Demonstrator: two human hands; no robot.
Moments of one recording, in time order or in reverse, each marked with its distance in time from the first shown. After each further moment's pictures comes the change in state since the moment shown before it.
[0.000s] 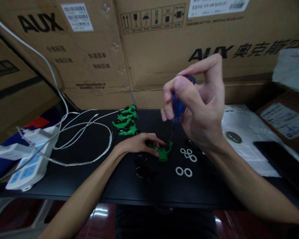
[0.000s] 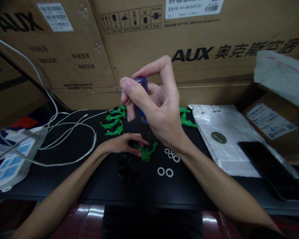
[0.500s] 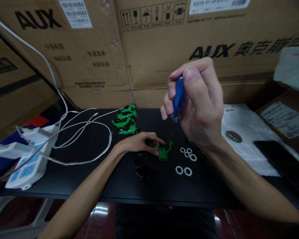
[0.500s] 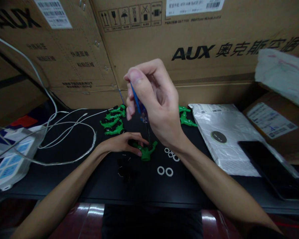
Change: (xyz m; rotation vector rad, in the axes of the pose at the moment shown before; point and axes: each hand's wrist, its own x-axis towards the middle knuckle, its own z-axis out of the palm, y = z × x) left_hand 0.000 0.000 0.000 0.014 -0.004 0.000; right_hand 0.002 0.007 -0.001 0.032 0.001 -0.027
